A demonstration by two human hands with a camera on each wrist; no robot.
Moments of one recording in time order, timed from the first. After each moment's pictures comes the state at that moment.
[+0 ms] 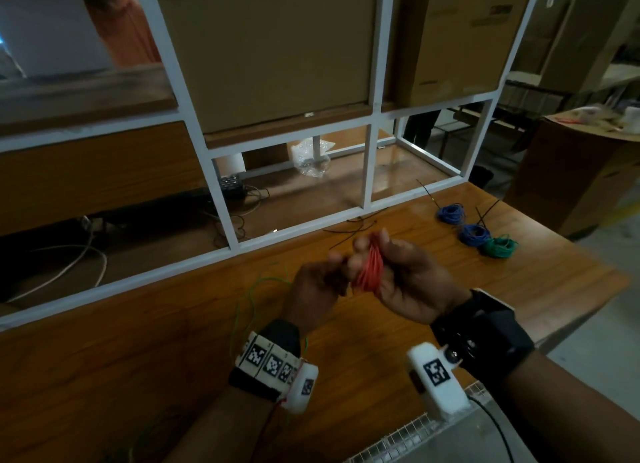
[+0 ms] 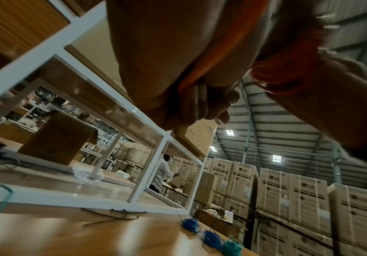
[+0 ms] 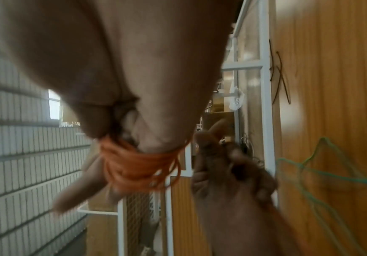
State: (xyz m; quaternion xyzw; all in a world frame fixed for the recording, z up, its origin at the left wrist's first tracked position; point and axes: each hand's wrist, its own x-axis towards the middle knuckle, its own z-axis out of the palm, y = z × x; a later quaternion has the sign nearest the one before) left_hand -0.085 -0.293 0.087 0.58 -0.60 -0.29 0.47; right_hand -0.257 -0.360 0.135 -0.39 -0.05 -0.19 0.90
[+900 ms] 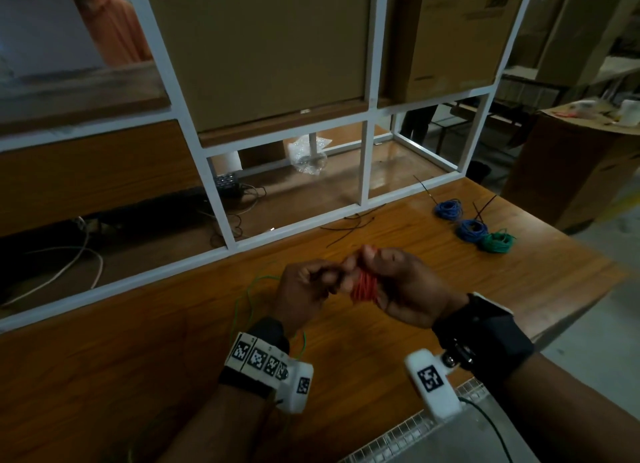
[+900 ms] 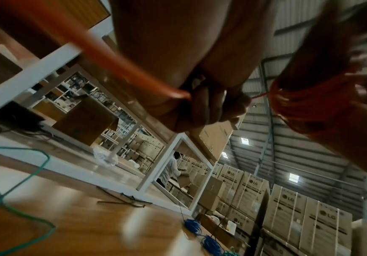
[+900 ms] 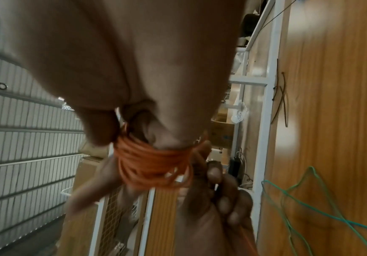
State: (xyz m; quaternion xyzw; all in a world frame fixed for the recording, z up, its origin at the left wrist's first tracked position) left_hand -0.072 -0.293 0.073 0.53 -0.53 -0.38 0.55; right_hand -0.261 -0.351 0.126 -0.47 0.05 -0.20 0.86
